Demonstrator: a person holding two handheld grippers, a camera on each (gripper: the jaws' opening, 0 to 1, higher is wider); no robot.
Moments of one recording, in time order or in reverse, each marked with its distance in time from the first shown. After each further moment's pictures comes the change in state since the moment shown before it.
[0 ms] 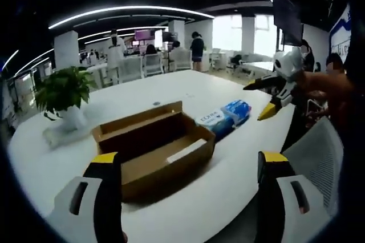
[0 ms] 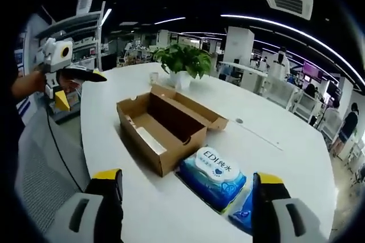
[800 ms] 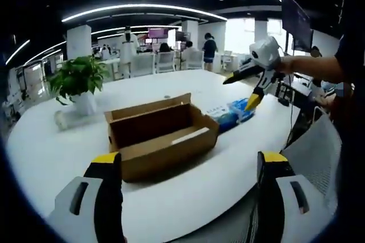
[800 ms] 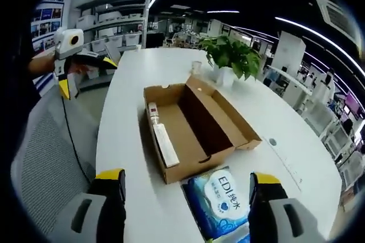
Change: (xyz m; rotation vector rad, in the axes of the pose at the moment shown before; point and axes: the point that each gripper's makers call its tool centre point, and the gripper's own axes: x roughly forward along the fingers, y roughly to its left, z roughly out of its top) left arm -0.031 0.003 -0.024 -0.062 -0.012 0.084; right arm 0.057 0.013 0.030 -0.277 0.097 0.292
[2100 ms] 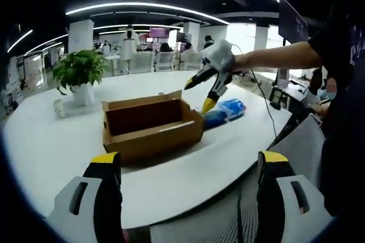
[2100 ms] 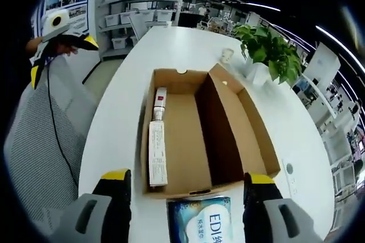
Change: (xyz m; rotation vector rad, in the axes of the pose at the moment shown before) left arm -0.030 -0.031 -0.017 -0.062 -0.007 -0.033; right arm 0.077 -0.013 0.018 -0.213 0.143 0.140
